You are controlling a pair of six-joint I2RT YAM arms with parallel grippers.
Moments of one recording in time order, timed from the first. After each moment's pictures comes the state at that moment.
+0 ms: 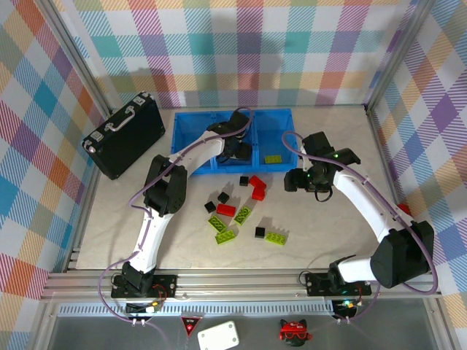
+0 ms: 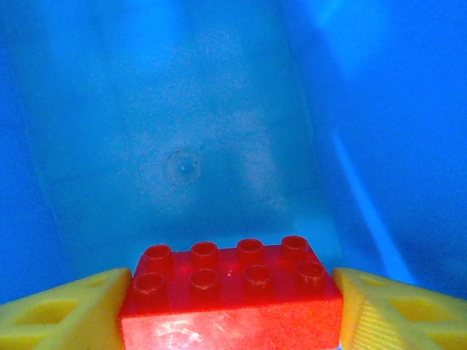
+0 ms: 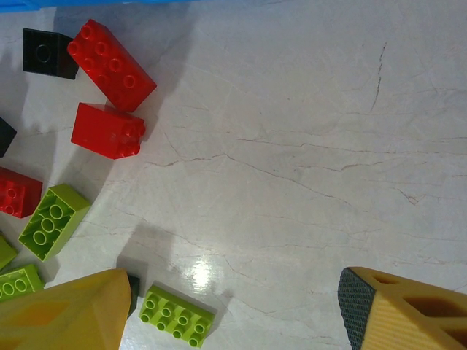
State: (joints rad) left arm -0.58 2.32 2.02 -0.81 -0.10 -0.35; right arm 0.35 1.35 1.17 -1.05 -0.08 0.31
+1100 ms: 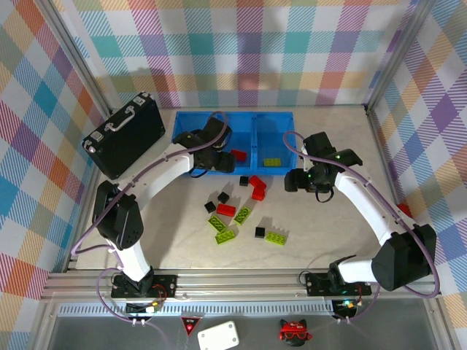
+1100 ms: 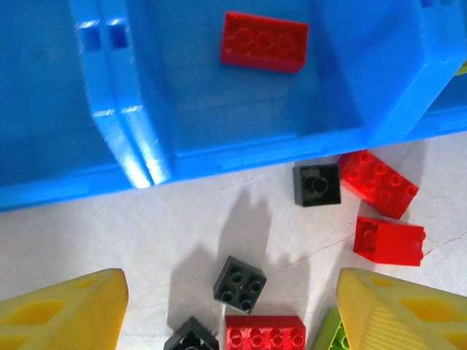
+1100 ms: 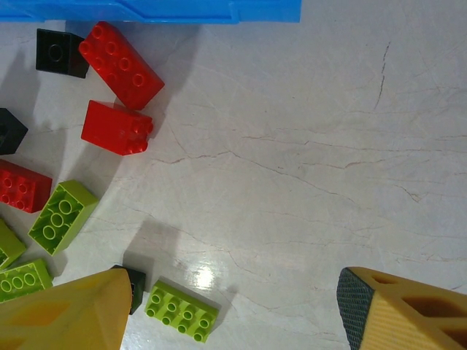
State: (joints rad) left arm -0.61 1.74 1.54 -0.90 -0.12 -0.43; right arm 0.35 1.33 1.17 -1.05 -0.09 0.31
